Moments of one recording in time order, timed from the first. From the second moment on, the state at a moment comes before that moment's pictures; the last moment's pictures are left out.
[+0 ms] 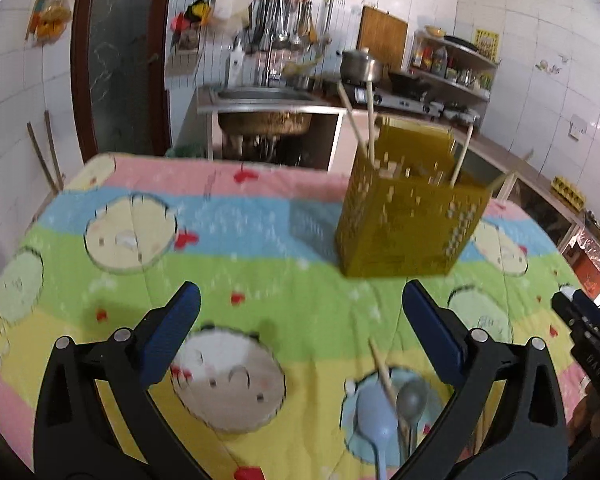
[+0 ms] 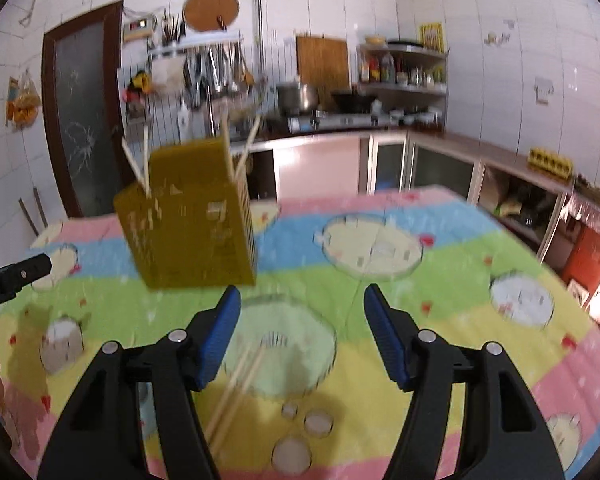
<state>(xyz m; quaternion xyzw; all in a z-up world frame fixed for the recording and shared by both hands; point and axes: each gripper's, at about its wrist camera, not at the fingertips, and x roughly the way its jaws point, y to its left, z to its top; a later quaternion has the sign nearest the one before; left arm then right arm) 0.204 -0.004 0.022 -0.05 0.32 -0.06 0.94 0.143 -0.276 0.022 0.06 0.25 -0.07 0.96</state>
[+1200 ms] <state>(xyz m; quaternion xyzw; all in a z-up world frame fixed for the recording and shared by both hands) 0.194 -0.016 -0.059 -0.04 0.41 -0.05 0.91 0.187 -0.231 -0.054 0.07 0.42 -0.09 0.90</state>
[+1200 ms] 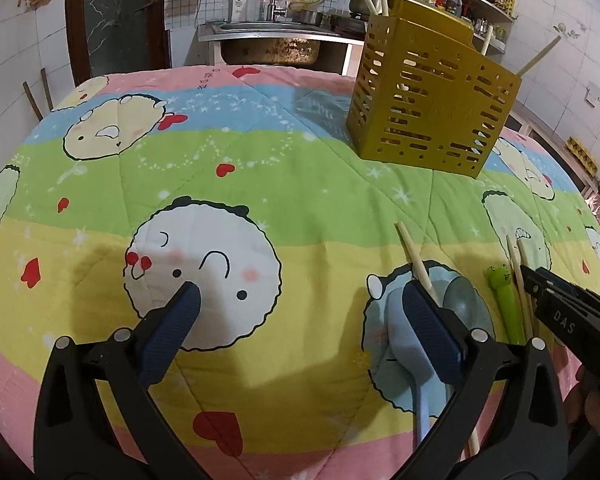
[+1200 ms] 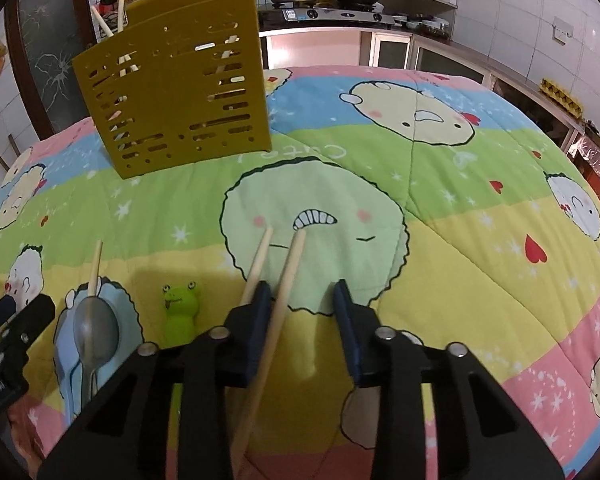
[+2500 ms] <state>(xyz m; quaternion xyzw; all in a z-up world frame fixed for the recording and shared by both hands) 0.180 -0.053 -0.069 0.01 0.46 -0.04 0.89 0.160 -0.266 -0.057 0.10 0.40 -0.05 0.91</state>
